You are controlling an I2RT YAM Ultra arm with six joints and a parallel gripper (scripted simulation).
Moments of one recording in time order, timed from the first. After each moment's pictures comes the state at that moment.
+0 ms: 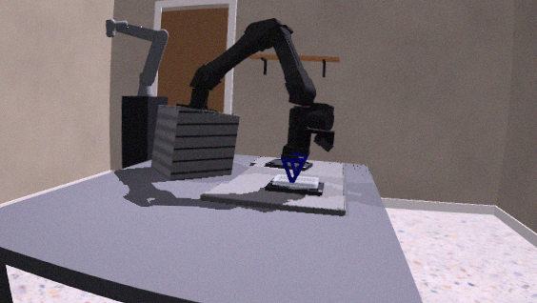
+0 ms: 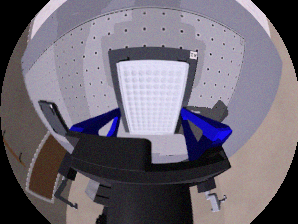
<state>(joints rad) -0.33 2.55 1.56 -0.56 -0.12 -0.42</state>
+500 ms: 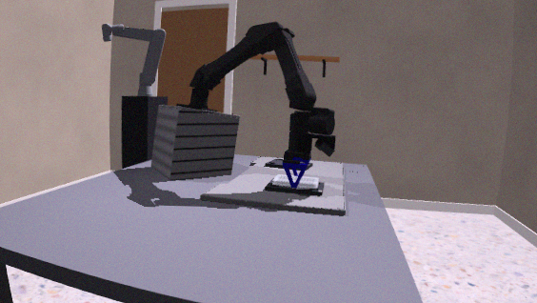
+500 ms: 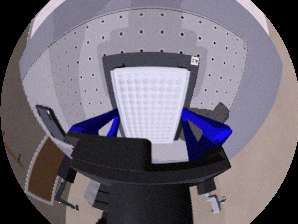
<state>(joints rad) -0.32 2.60 1.58 -0.51 -0.12 -0.42</state>
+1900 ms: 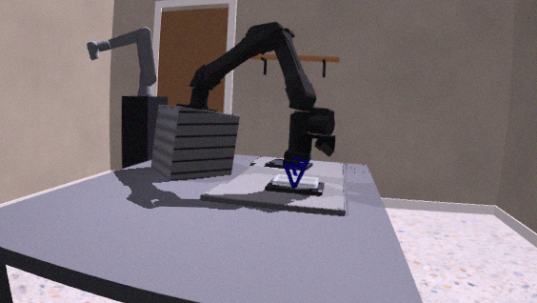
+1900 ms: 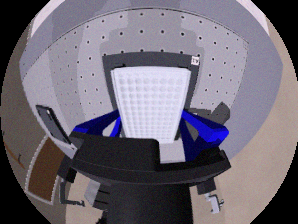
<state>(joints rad) -0.32 2.60 1.58 -0.51 -0.12 -0.42</state>
